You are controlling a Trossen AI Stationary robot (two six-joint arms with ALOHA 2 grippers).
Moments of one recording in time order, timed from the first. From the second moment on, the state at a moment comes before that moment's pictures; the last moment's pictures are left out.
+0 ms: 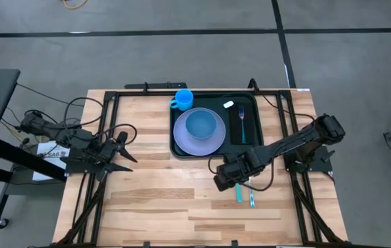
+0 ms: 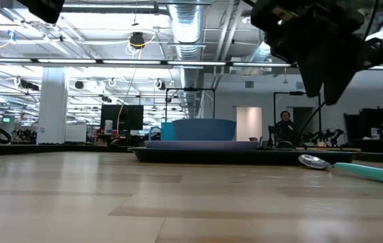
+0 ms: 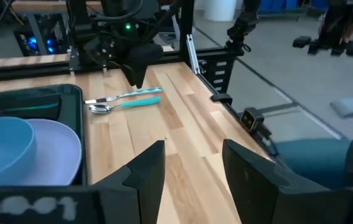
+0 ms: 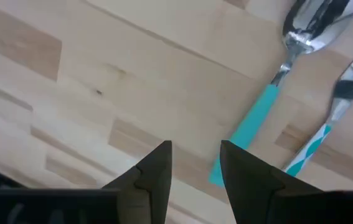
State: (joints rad) left arm -0.40 0.41 0.58 -0.42 -0.04 -0.07; right arm 0.35 1.66 1.21 -0.88 -0.09 1.47
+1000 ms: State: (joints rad) left arm -0.40 0.41 0.58 -0.45 -0.03 -0.07; right arm 0.32 1.78 1.20 -0.97 0.01 1.65
